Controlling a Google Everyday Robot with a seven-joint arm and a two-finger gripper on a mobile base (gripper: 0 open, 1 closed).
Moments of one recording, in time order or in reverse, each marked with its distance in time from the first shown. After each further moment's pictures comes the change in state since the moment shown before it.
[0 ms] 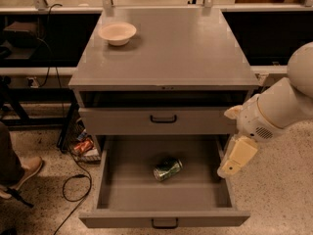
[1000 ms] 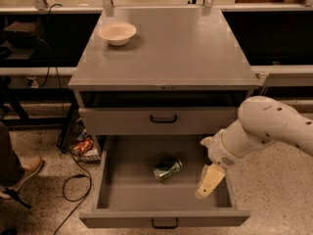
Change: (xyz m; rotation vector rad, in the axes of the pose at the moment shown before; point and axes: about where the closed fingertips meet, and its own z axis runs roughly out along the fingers) arm 0.028 0.011 0.138 -0.108 0.005 -0.016
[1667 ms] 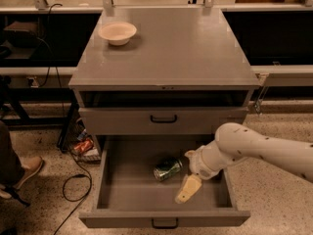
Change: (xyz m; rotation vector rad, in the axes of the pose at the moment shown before) arm 0.001 -0.017 0.117 -0.032 -0.089 0.041
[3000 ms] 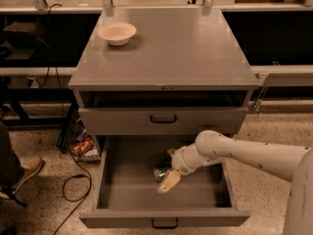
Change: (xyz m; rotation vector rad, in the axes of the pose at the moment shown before) arm -0.024 -0.060 0.115 0.002 -0.150 -0.034
